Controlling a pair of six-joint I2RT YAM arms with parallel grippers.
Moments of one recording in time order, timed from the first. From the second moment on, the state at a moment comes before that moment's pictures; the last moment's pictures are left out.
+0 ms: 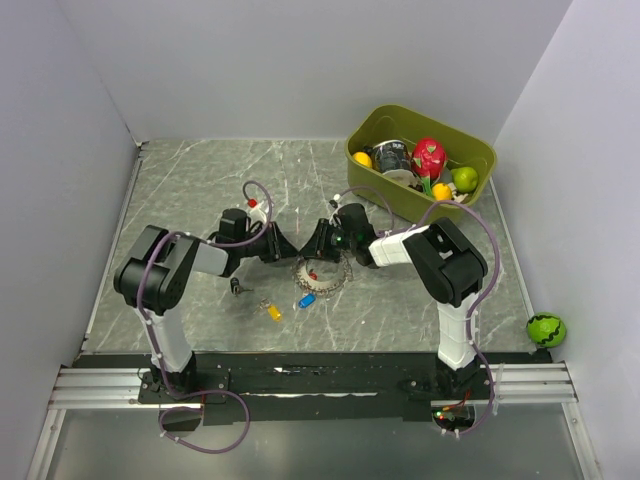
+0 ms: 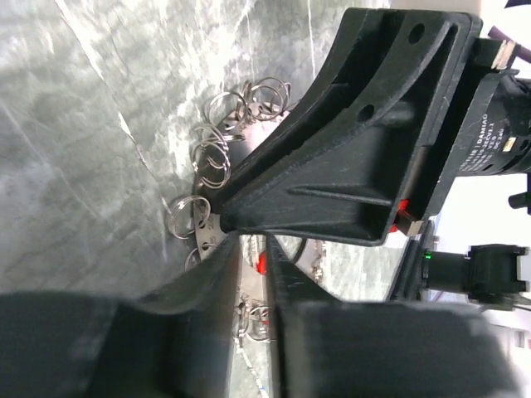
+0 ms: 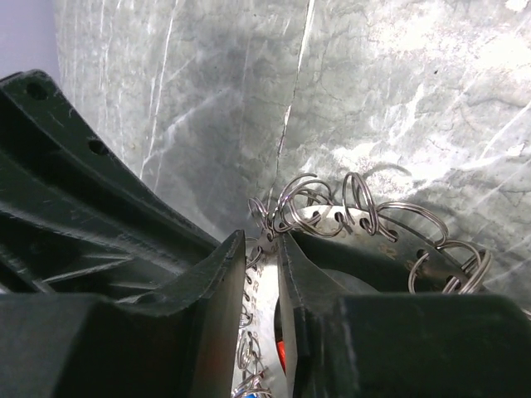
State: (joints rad) left arm -0.32 1.87 0.73 0.62 0.75 -0.65; right arm 0.57 2.00 0.99 0.41 -0.43 0.79
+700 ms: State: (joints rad) left arm -0.26 1.92 0.87 0.42 0.66 -0.53; right arm 0.57 2.00 1.00 0.37 -0.41 0.80
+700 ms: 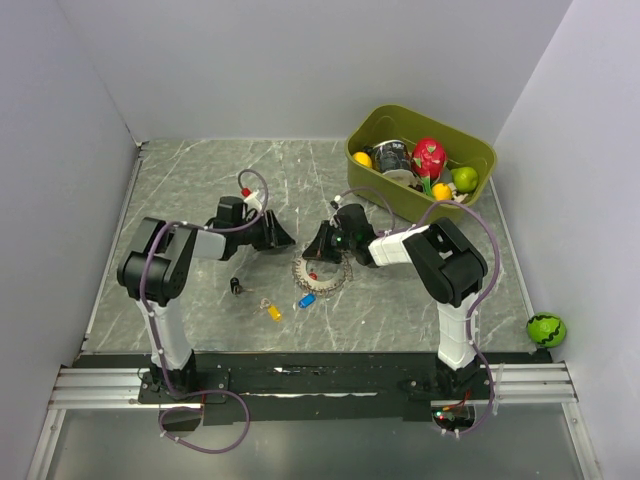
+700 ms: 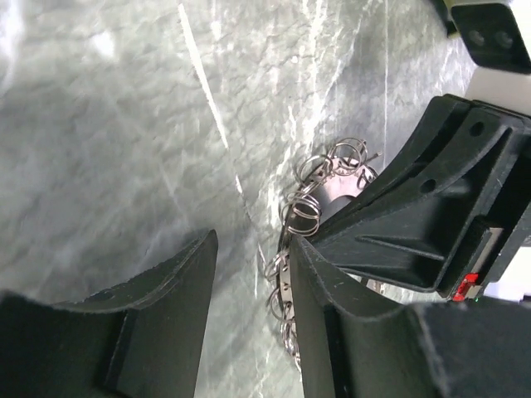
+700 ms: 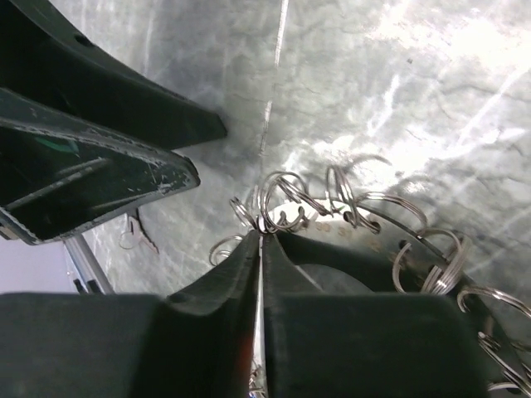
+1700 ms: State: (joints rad) left arm -0.29 1.98 0.95 0.25 0.85 -0.36; right arm 0.57 2.00 1.01 0.34 -0.41 0.81
